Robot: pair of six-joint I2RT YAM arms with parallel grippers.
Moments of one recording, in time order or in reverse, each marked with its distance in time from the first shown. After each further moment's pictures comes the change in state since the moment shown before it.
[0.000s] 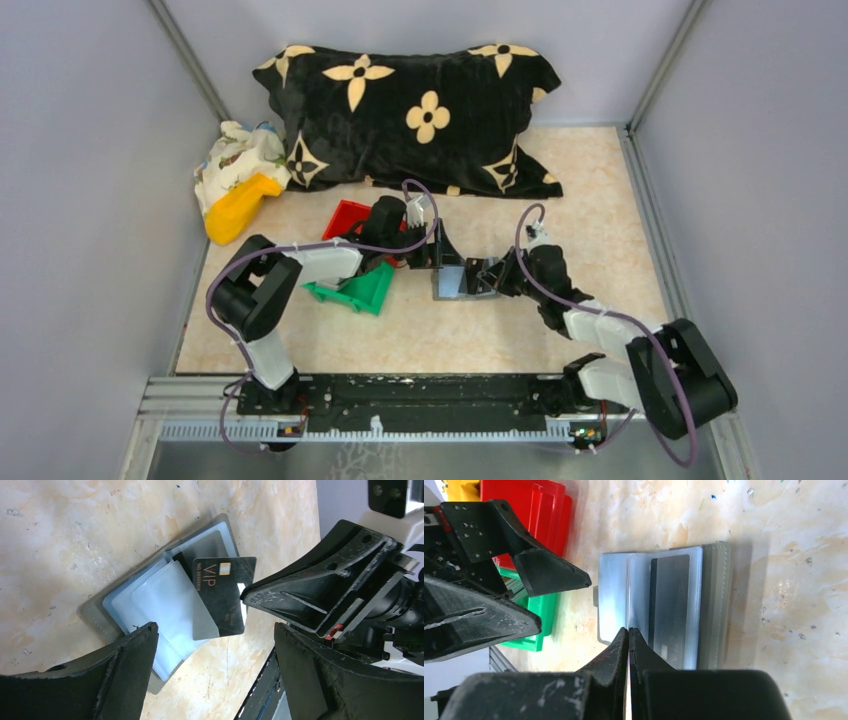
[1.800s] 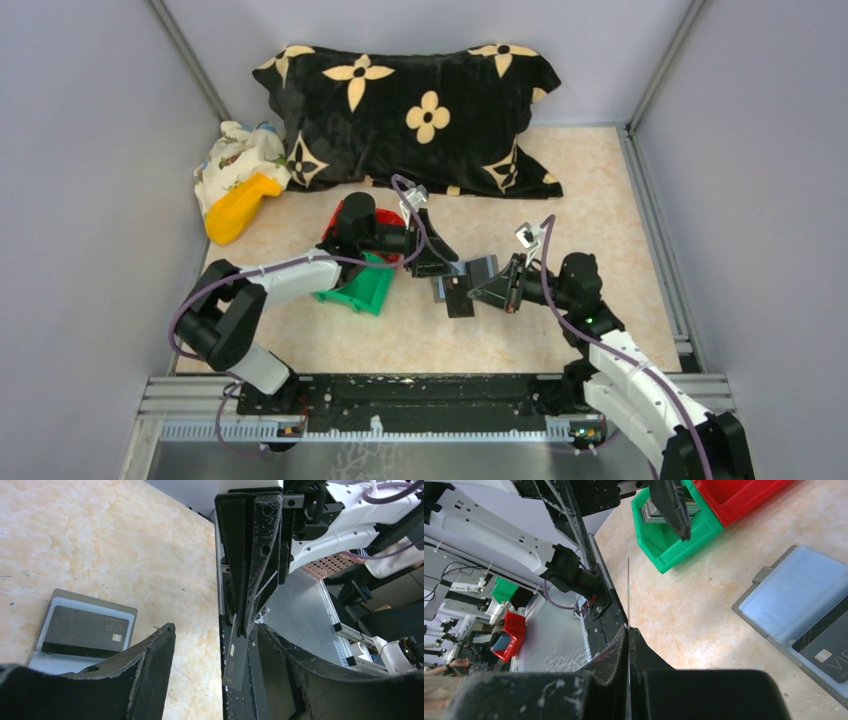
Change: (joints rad) left arm 0.011 -0.214 -0.113 0.423 0.459 0.170; right arm -0.055 -0.485 -0.003 -0.114 -0.626 -0.157
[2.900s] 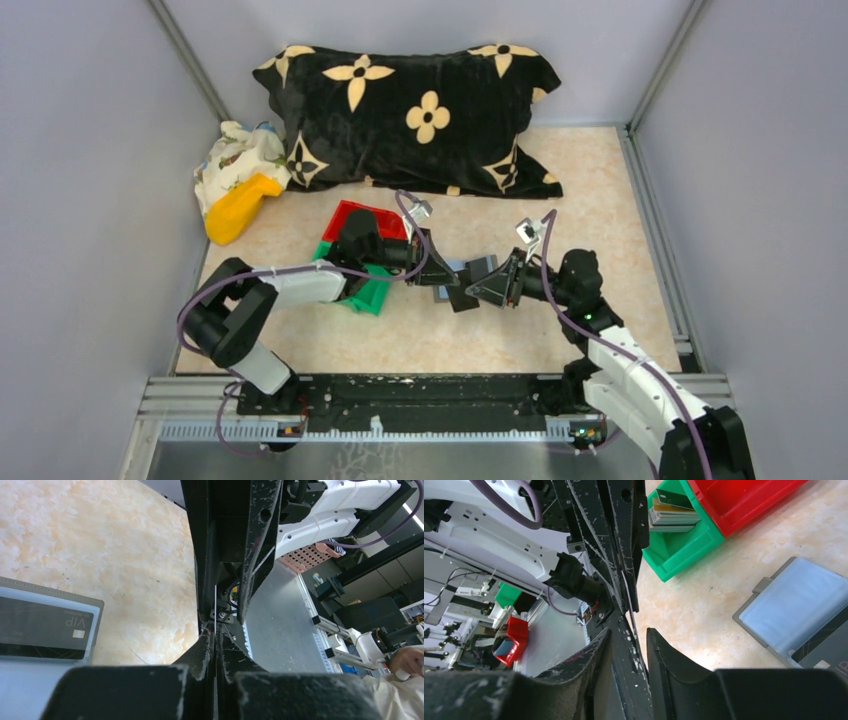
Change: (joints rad) left arm -0.045 0.019 -0.093 0.156 0.033 -0.086; right arm -0.005 0.043 0.019 0.047 -0.002 0.026
